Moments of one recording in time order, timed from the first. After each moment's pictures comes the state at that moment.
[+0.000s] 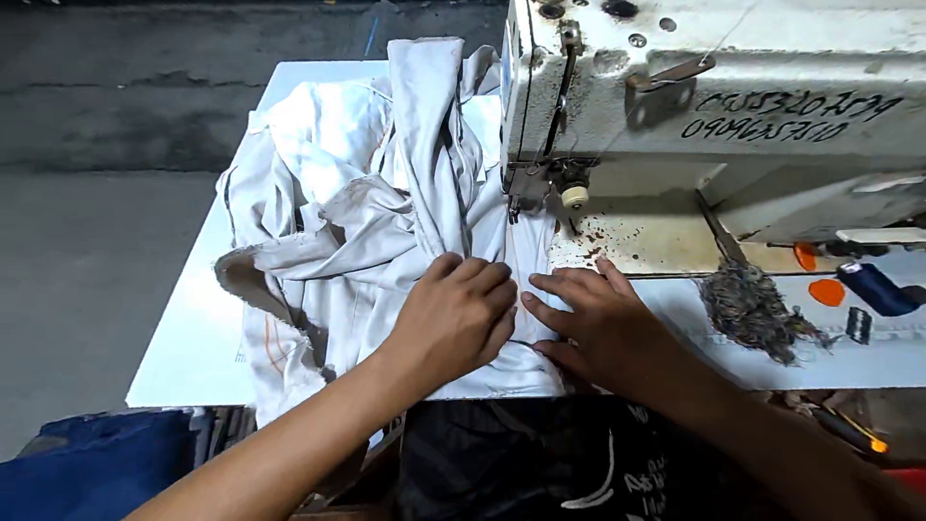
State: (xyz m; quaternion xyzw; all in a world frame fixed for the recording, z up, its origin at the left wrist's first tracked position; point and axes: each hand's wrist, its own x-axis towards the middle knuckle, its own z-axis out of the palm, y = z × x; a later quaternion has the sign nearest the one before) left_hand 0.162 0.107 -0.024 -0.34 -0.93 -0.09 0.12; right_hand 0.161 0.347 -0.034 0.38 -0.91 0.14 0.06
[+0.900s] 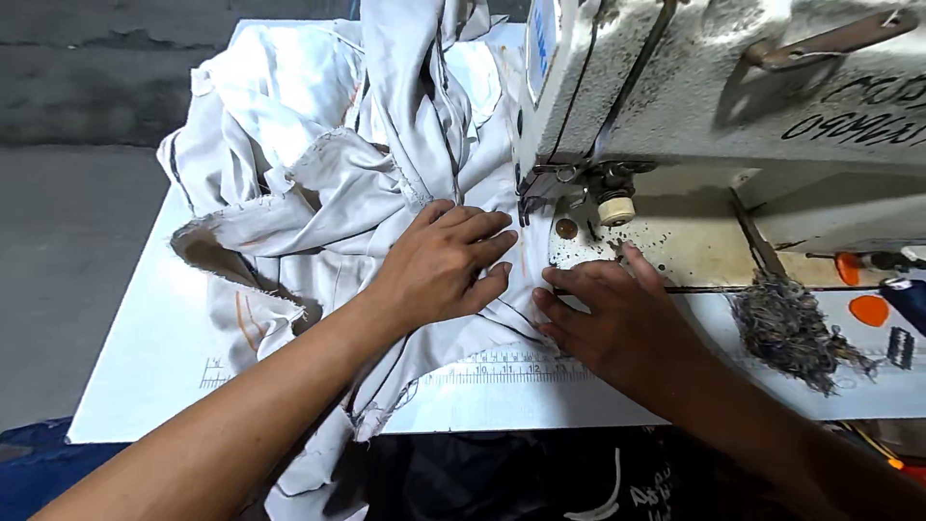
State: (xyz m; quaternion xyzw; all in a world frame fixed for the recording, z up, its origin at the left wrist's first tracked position) left_hand 0.092 0.076 -0.042 -0.38 -0.90 -0.13 0.14; right_hand 0.143 0.340 -0.034 0.38 -0.91 0.11 0.11
